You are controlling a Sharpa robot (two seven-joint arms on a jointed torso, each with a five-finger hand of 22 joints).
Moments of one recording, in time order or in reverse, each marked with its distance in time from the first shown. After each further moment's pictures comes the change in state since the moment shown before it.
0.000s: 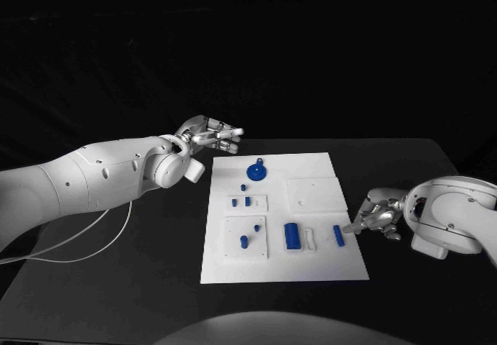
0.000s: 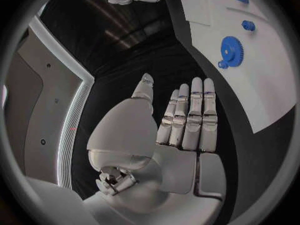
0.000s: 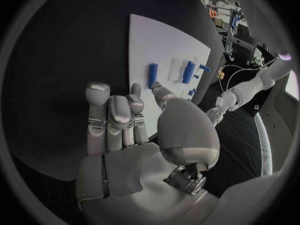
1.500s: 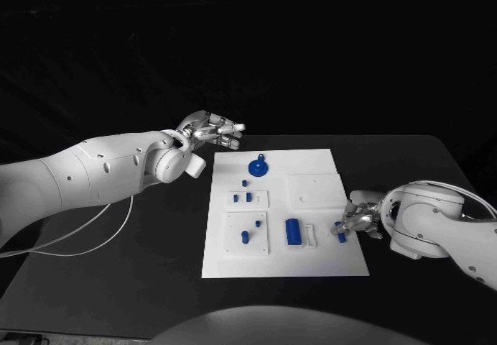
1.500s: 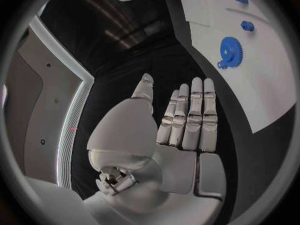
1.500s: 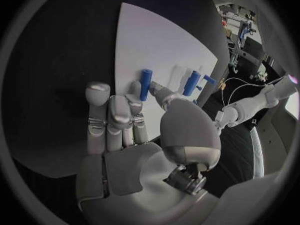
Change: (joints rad) left arm 0.000 -0.001 0.000 -0.002 -0.001 0.006 -0.004; left_hand 0.000 0.000 0.003 0.003 0.000 -0.007 0.000 0.000 0.000 0.000 0.000 0.000 0.000 0.000 0.000 0.000 0.000 0.000 0.000 0.000 0.004 -0.002; right arm -0.014 0.085 -0.058 -0.010 -0.132 -0.043 -0.002; right_hand -0.008 0.019 0.153 -0.148 0.213 0.005 0.008 0.015 -0.015 -0.004 0.004 0.000 0.007 0.000 0.000 0.000 -0.004 0.000 0.000 0.000 0.000 0.003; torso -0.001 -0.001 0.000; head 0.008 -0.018
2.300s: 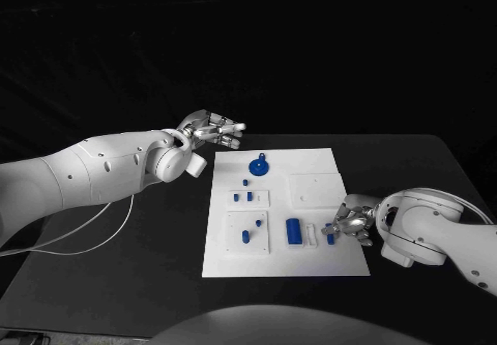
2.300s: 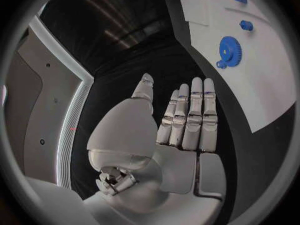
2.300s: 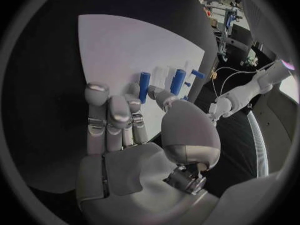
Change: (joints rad) left arm 0.000 -0.001 0.000 0.000 0.000 0.000 -0.004; left_hand 0.000 0.000 0.000 0.000 0.000 0.000 0.000 0.000 0.000 0.000 0.000 0.000 0.000 0.000 0.000 0.000 0.000 0.000 0.000 0.000 0.000 0.000; right arm -0.014 -0.003 -0.008 0.039 0.154 -0.090 0.006; right_hand -0.069 0.049 0.064 0.039 0.112 -0.030 0.028 -0.013 0.140 -0.016 0.005 -0.019 -0.023 -0.002 0.002 0.000 -0.013 0.000 0.000 0.000 0.000 0.007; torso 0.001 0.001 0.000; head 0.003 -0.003
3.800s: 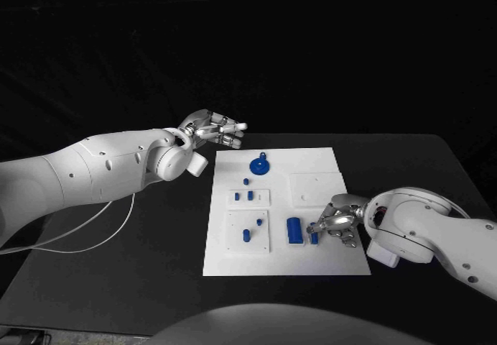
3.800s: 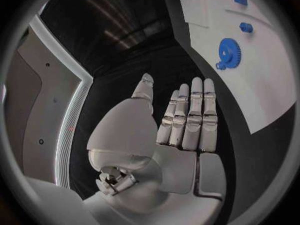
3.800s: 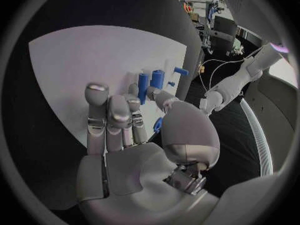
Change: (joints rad) left arm 0.000 0.002 0.000 0.000 0.000 0.007 -0.010; left_hand 0.000 0.000 0.000 0.000 0.000 -0.007 0.000 0.000 0.000 0.000 0.000 0.000 0.000 0.000 0.000 0.000 0.000 0.000 -0.004 0.004 0.000 -0.001; right arm -0.009 0.049 0.014 -0.001 0.108 -0.011 0.016; right_hand -0.002 -0.002 0.026 -0.035 -0.002 -0.021 0.000 -0.001 -0.017 0.000 0.000 -0.016 -0.018 0.000 0.000 -0.004 -0.004 0.000 0.000 0.000 -0.004 0.000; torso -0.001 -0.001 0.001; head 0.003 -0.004
